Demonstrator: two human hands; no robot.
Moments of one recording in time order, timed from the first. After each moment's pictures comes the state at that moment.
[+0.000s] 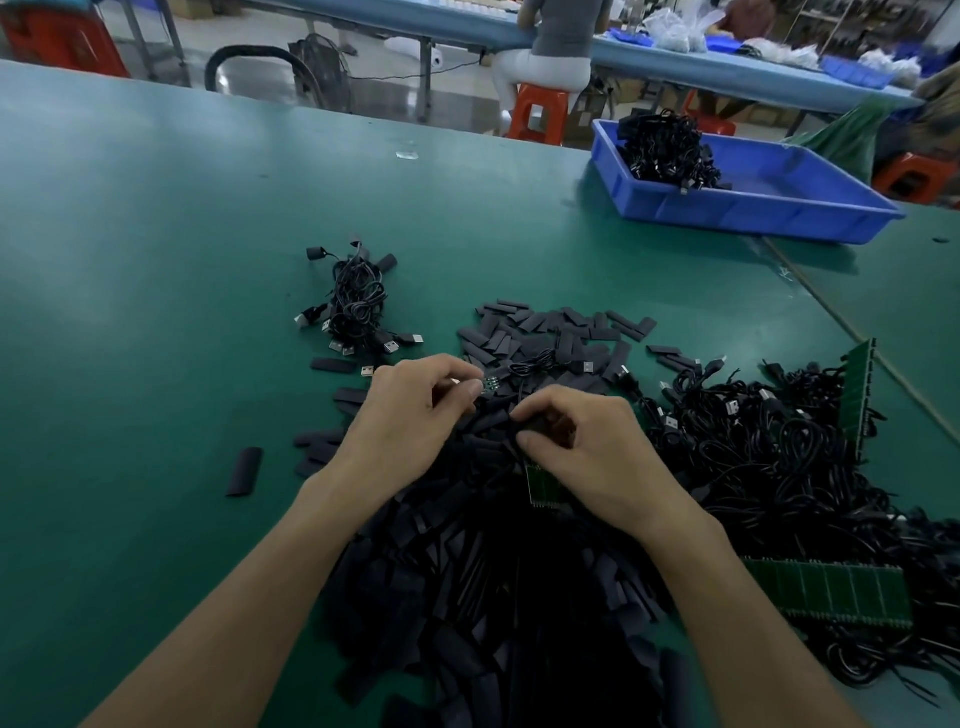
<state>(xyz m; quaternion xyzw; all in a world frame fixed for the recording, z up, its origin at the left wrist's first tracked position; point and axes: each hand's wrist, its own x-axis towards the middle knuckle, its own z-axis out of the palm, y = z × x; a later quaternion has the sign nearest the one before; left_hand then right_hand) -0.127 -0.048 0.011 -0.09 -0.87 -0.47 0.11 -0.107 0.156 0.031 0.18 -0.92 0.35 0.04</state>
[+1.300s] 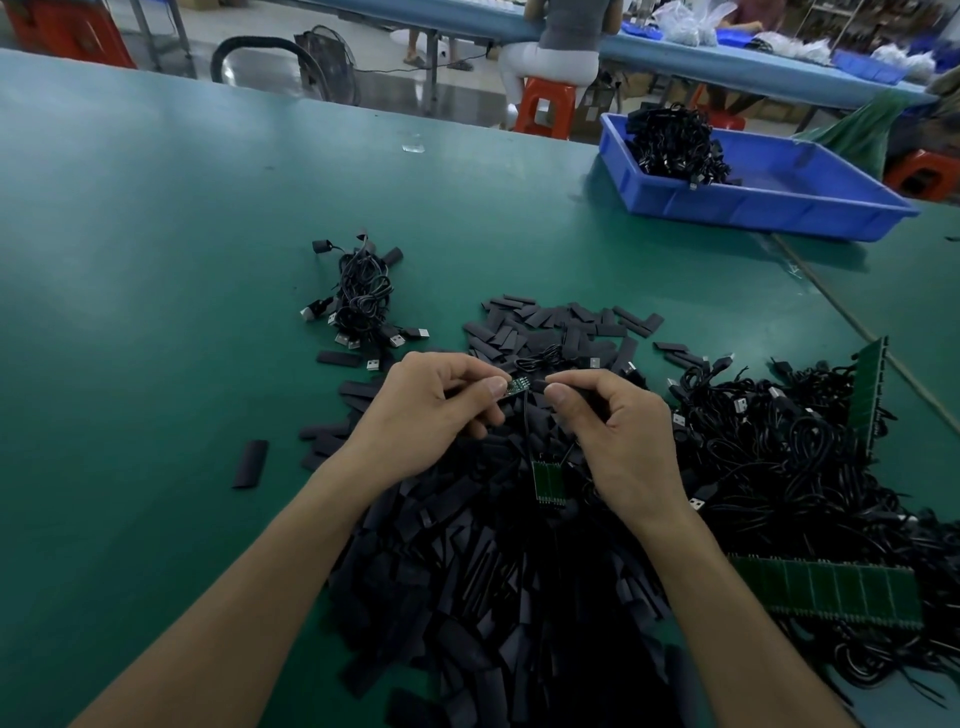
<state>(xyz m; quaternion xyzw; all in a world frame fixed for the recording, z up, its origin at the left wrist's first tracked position) -0.125 -0.047 0.016 -0.13 -0.78 -0.62 -0.01 -0.107 0.154 0.020 0.10 -0.85 0.49 0.16</state>
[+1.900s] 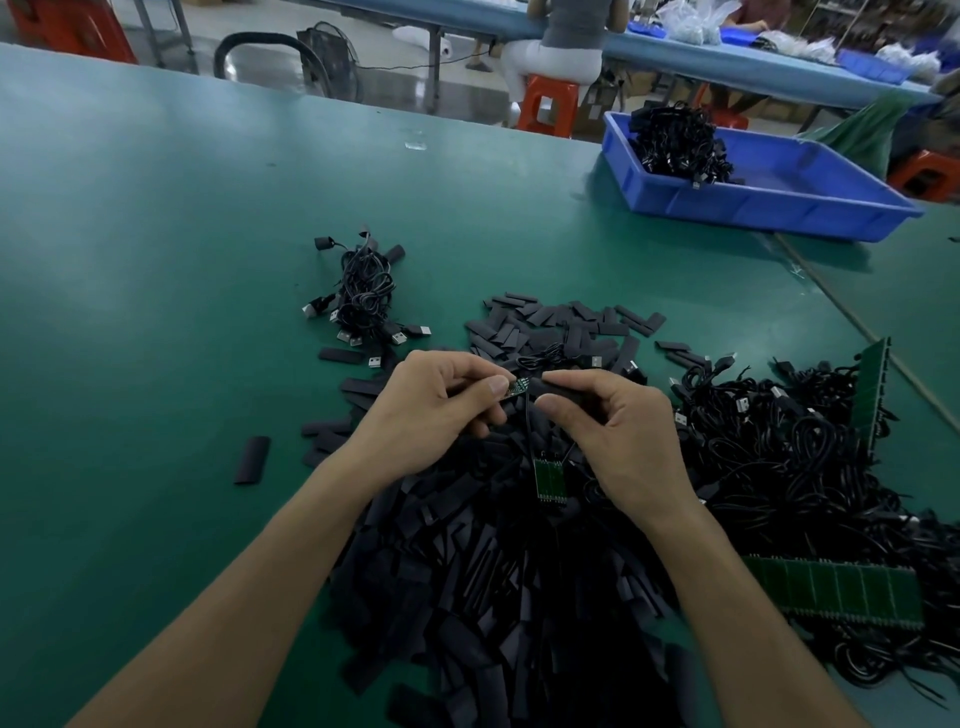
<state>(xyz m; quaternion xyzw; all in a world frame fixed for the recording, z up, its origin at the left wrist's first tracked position) -0.127 -0.047 0.013 -0.14 -0.75 -0.64 -0.03 -0.109 0.158 0.021 0.12 -0.85 0.50 0.13</state>
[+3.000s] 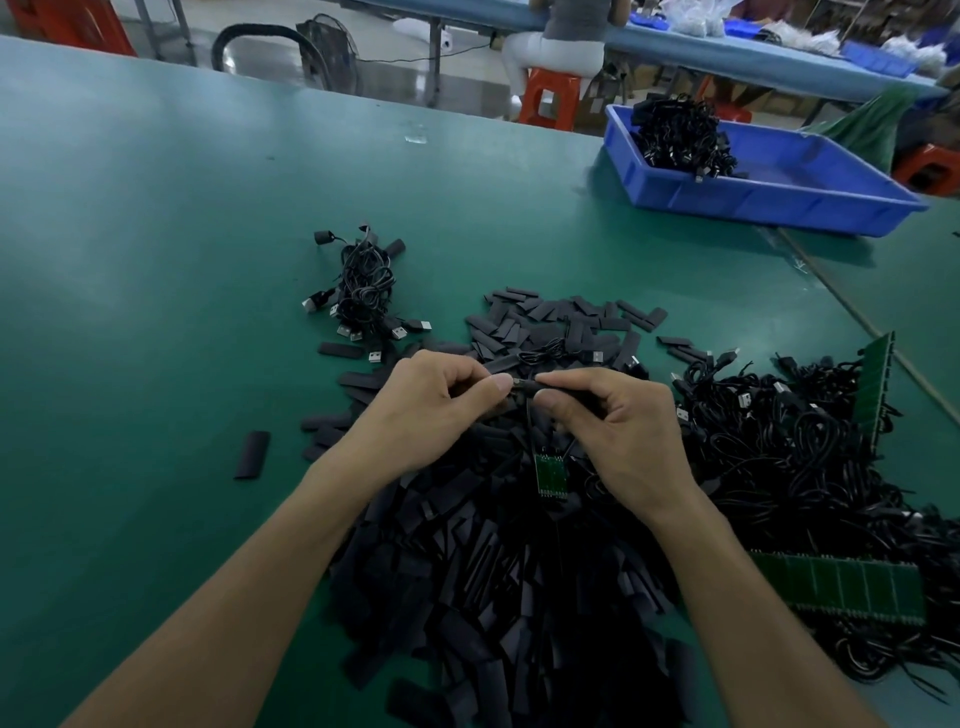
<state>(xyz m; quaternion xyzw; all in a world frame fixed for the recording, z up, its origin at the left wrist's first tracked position) -0.123 -0.049 0.017 -0.14 -0.84 -0.53 0.01 -0.110 0.162 0.019 0.18 -0.85 0.48 0.15</state>
